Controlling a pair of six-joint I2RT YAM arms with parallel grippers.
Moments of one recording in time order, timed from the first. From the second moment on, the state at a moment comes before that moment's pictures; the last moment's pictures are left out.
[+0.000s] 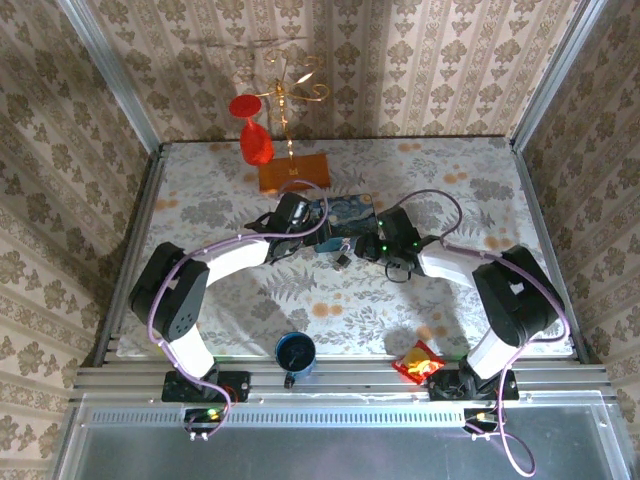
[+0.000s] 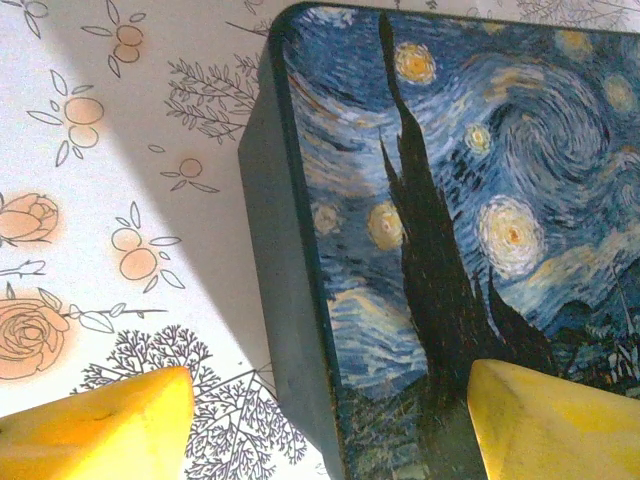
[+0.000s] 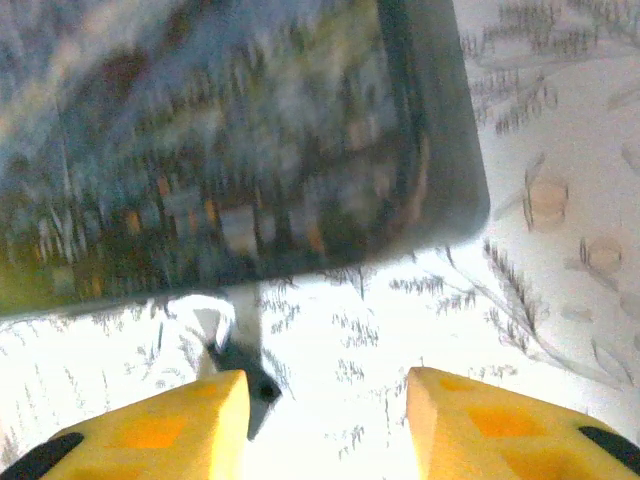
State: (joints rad) left arm -0.66 1.71 1.03 -0.14 -0.04 -0.63; right arm 0.49 1.63 0.82 -0.07 -0.12 0.74
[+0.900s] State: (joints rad) left arm -0.63 1.76 1.08 -0.11 -0.04 -0.64; right arm 0.77 1.84 1.10 -0.31 0.30 0.81
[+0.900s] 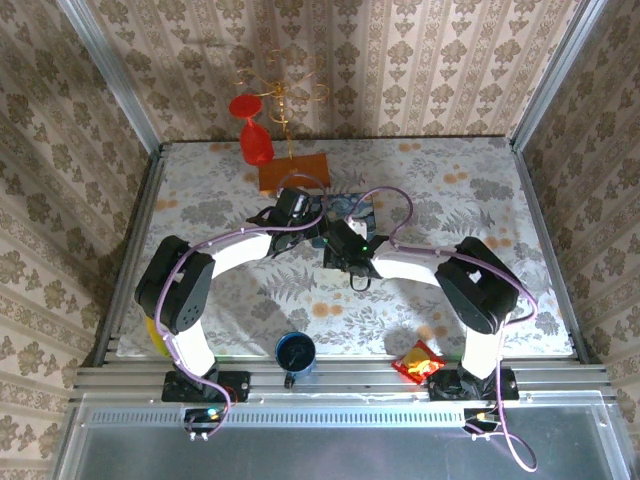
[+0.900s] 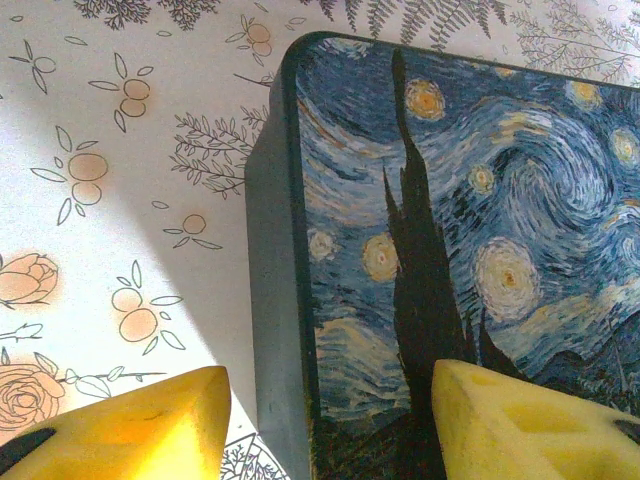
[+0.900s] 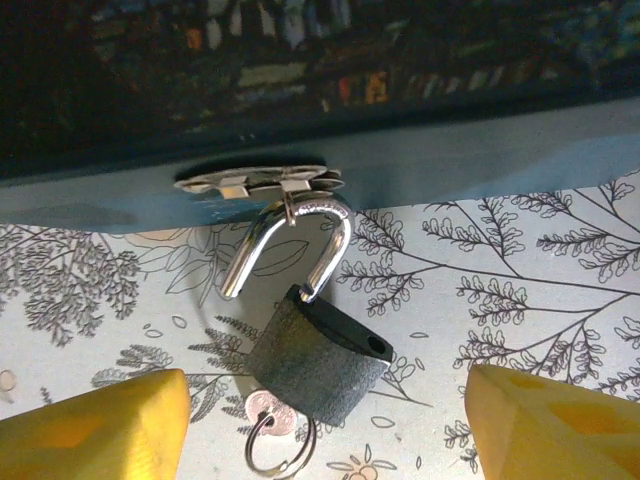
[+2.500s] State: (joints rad) left arm -0.61 1.76 1.07 -0.09 0.00 -0.64; right arm 0.75 1.82 1.07 -0.36 0.31 0.75
